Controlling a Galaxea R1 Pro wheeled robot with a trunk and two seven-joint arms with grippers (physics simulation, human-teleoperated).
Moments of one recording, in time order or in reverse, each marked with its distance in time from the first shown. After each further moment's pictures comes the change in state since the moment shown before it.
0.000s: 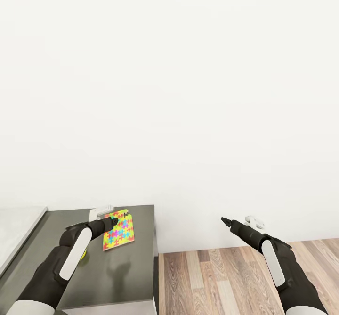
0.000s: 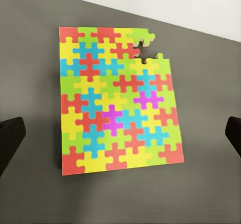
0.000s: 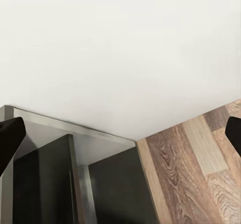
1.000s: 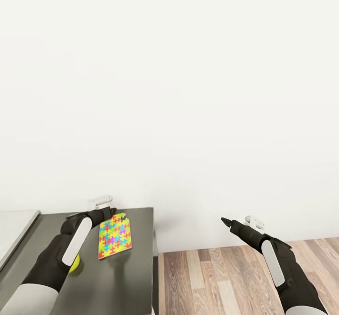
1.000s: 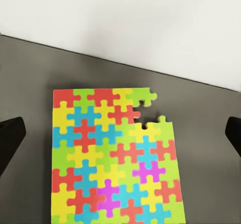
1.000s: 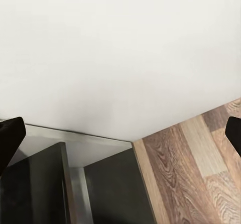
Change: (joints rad) left arm -0.078 0.007 0.004 0.040 -0.017 -0.028 0.003; right arm 0.000 0.001 0.000 0.001 0.006 -0.001 0.000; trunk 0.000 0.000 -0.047
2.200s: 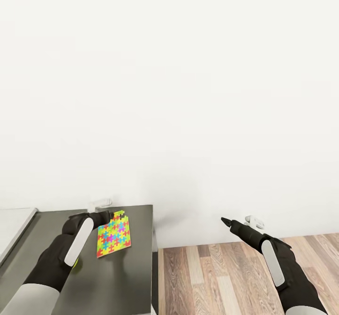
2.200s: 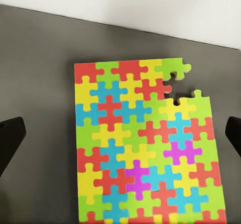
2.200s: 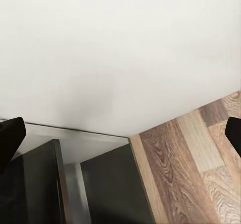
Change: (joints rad) left arm 0.000 -0.008 -0.004 0.001 -0.056 0.079 0.060; right arm 0.000 0.001 0.000 -0.001 0.001 -0.002 0.000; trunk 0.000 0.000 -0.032
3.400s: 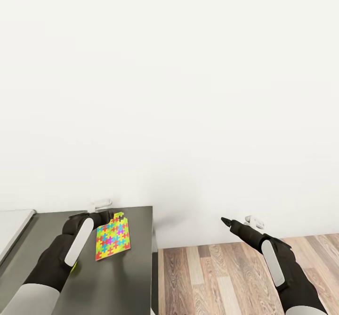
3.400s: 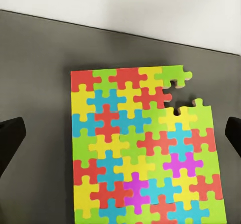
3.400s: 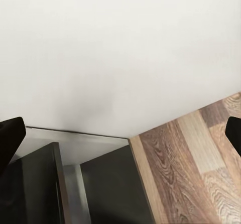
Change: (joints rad) left arm 0.000 -0.001 0.000 0.001 -0.001 -0.001 0.004; right arm 0.000 0.000 0.000 0.000 -0.002 0.000 0.000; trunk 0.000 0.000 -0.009
